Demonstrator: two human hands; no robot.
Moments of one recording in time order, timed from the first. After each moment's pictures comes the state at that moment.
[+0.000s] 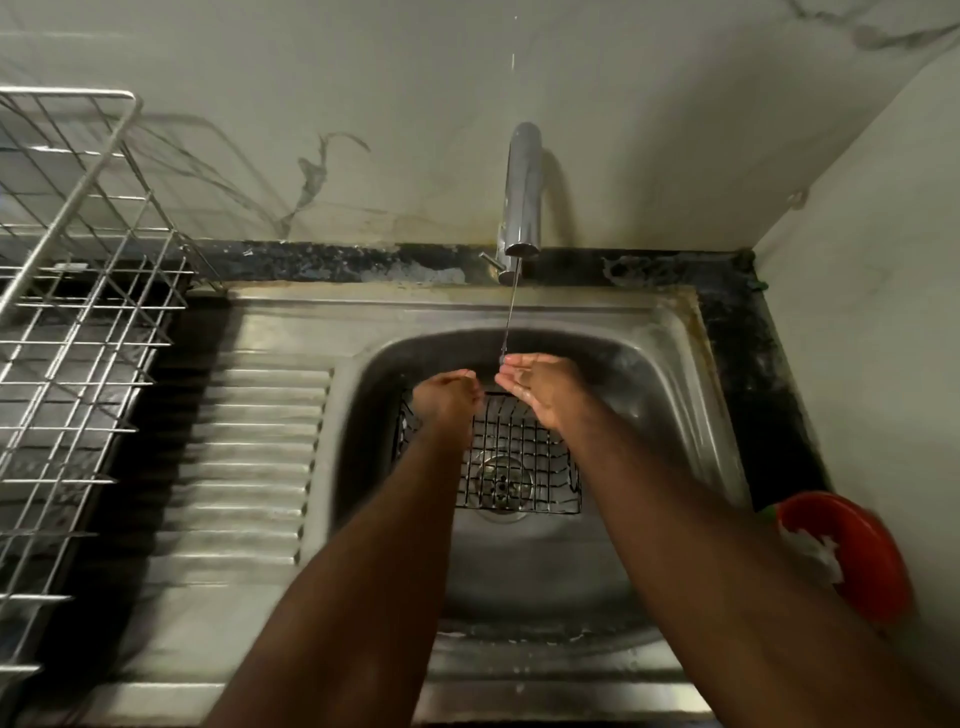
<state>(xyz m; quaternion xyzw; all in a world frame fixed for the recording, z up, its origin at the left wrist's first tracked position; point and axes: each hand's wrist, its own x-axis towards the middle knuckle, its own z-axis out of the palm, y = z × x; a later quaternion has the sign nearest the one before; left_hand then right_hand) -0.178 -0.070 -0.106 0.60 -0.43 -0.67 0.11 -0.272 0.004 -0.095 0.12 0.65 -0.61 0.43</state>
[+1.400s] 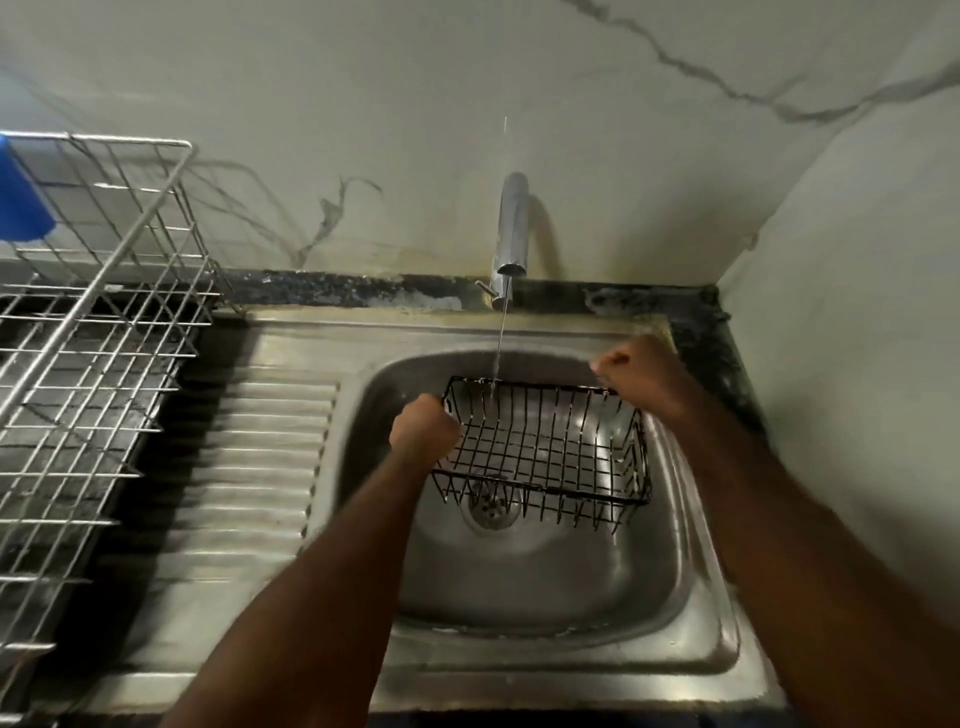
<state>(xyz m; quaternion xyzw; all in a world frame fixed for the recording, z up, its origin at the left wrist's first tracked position) -0.140 -0.086 -0.090 0.48 -0.81 -0.33 -0.09 -0.316 0.103 -0.002 -0.24 0.92 -0.25 0.21</state>
